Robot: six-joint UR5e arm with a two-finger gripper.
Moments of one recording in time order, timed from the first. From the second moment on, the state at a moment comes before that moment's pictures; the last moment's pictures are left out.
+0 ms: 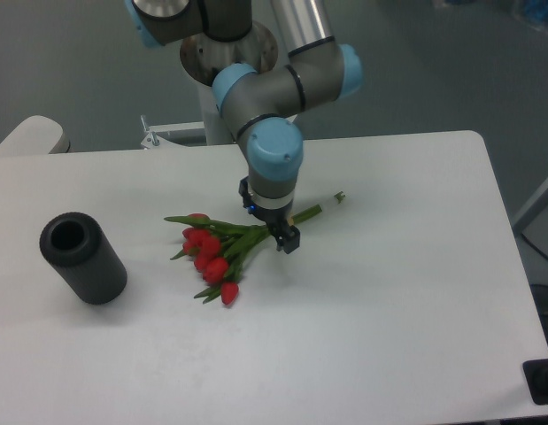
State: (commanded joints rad) arm 2.39 -1.84 -2.02 -0.93 1.56 1.31
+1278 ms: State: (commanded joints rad) arm 2.34 -1.87 -2.05 -0.78 1.56 1.25
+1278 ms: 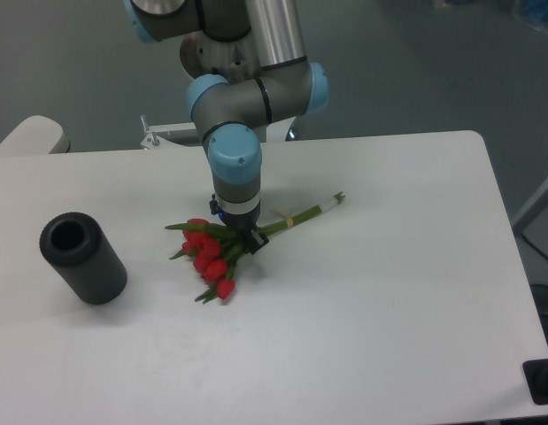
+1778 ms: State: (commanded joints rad) arm 2.36 -1.87 -1.91 -0.80 1.52 1.32
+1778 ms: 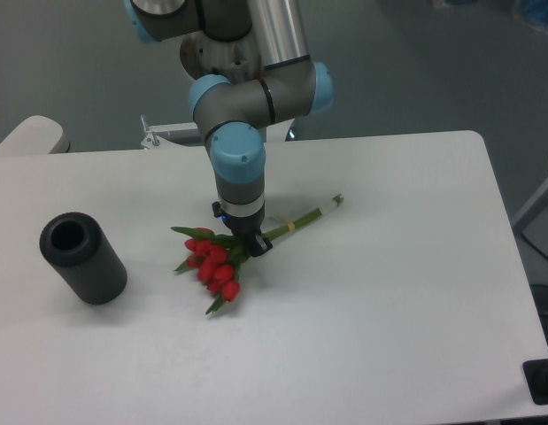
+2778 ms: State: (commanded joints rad) arm 2.53 -1.89 -1.56 -0.97 0.90 1.30
